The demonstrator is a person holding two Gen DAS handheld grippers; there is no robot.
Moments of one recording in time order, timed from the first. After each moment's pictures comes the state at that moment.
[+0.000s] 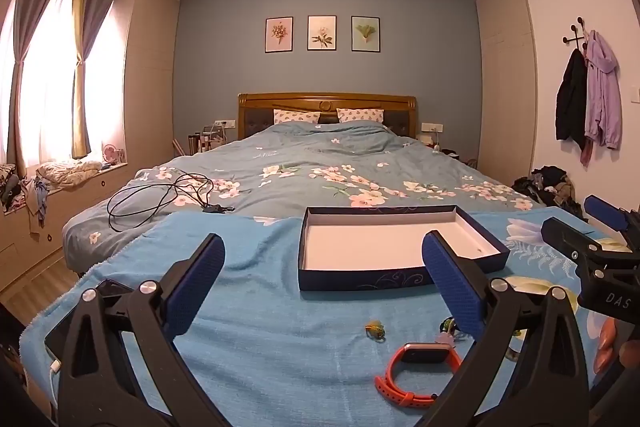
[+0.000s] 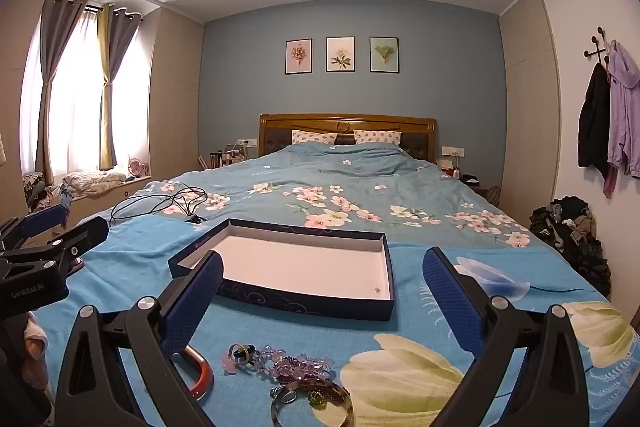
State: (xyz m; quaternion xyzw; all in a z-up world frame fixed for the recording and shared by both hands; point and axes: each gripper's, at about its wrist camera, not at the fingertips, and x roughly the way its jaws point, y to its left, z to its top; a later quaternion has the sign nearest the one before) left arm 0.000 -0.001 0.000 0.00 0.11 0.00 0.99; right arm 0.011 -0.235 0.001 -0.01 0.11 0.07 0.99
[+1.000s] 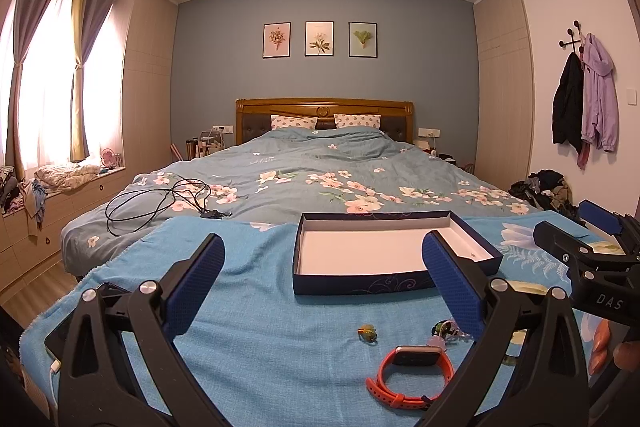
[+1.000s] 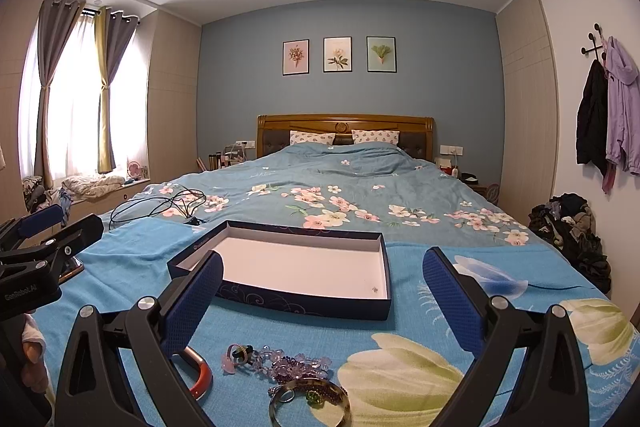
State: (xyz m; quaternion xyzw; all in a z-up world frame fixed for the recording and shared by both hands) left arm -0.004 -0.005 0.005 0.00 0.10 0.00 0.99; right arm 0.008 -0.242 0.002 -0.01 0.11 0.07 0.99
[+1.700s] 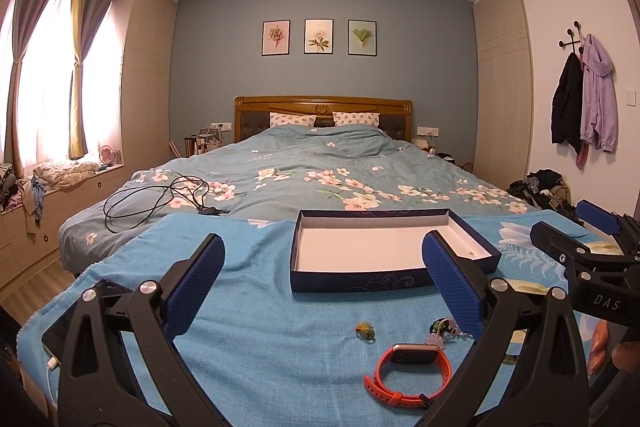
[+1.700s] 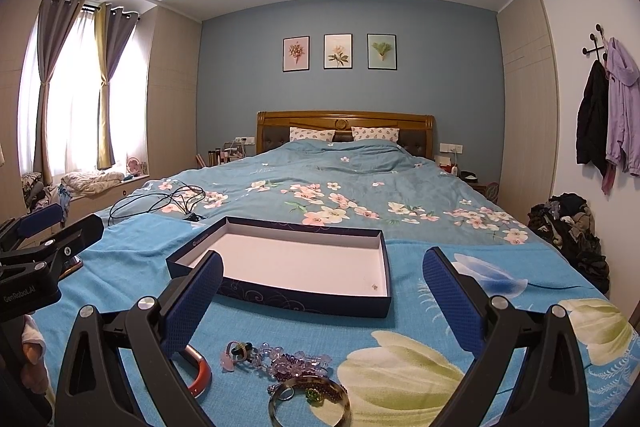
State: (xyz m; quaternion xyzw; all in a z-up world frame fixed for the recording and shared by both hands) left arm -0.010 -0.017 0.016 0.00 0.10 0.00 0.99; right arm 0.009 -0.242 0.001 -0.01 0.11 0.07 0.99
